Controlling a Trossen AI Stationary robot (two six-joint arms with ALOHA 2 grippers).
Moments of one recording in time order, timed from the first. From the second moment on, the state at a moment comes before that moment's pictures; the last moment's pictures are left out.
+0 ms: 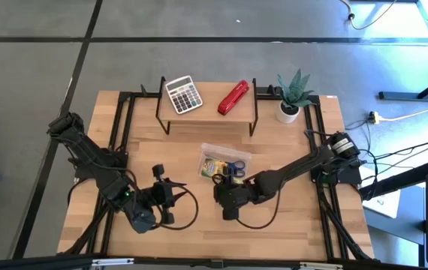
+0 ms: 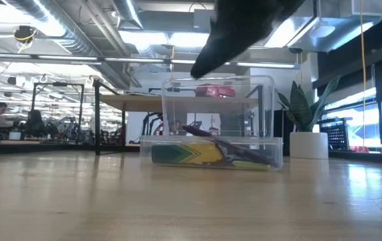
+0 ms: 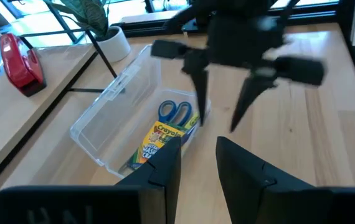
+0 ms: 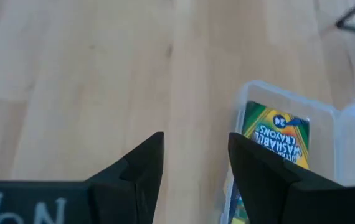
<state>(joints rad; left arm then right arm) -0.76 1.42 1.16 -0.62 -0.96 -0.60 0.41 1.88 1.40 -0.46 0.41 0.19</state>
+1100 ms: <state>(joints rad) -0.76 1.42 1.16 -0.62 -0.96 -0.60 0.22 1.94 1.37 -0.44 0.29 0.52</state>
